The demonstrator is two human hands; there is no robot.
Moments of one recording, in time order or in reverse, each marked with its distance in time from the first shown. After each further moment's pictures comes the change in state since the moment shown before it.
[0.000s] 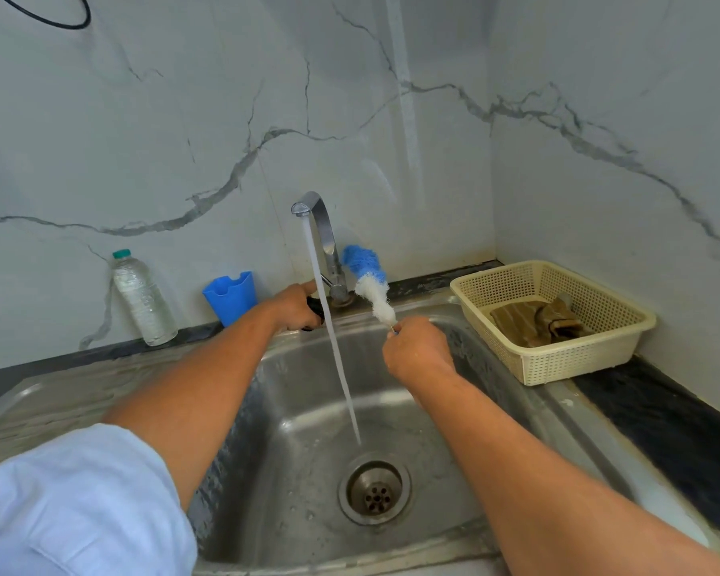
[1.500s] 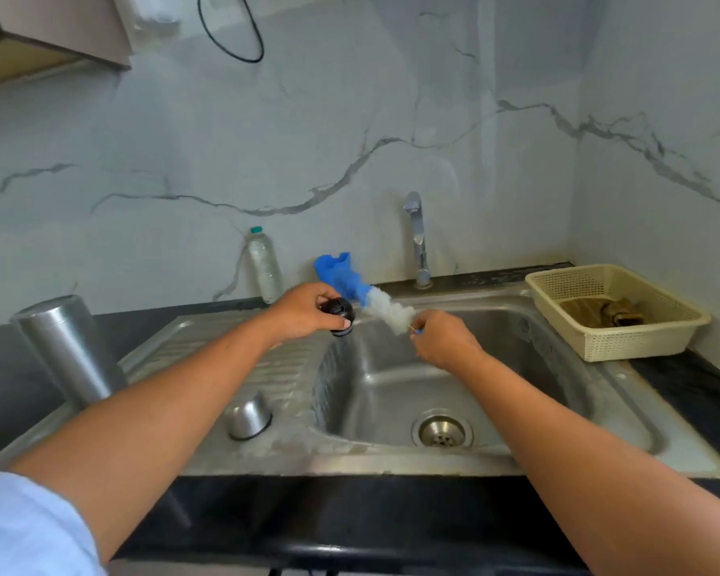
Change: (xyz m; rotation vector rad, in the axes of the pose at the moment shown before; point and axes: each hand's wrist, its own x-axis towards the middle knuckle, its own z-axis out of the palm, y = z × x) left_hand -0.208 -0.070 -0.055 -0.341 0.175 0.037; right_hand -0.071 -0.036 0.035 -0.329 -0.169 -0.292
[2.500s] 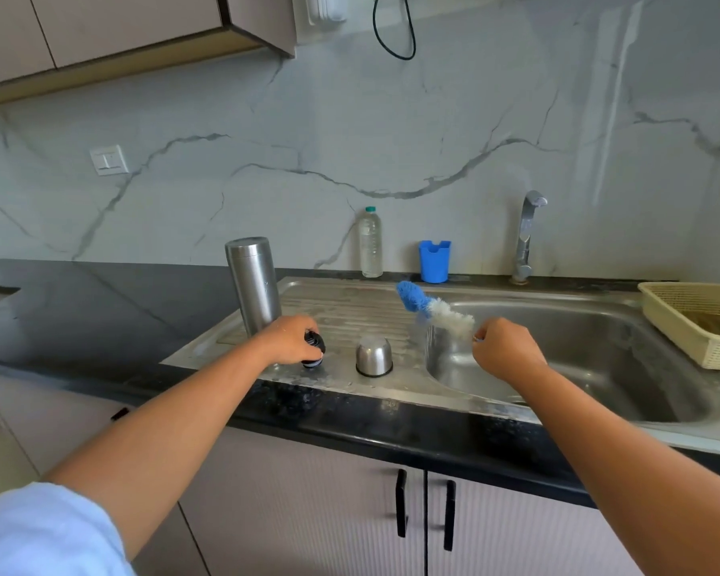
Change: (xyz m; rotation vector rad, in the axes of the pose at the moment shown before) left_hand -0.175 -0.148 -0.097 0.382 0.003 -0.283; right_hand -0.071 -0.068 0.069 -0.150 0.018 0.015
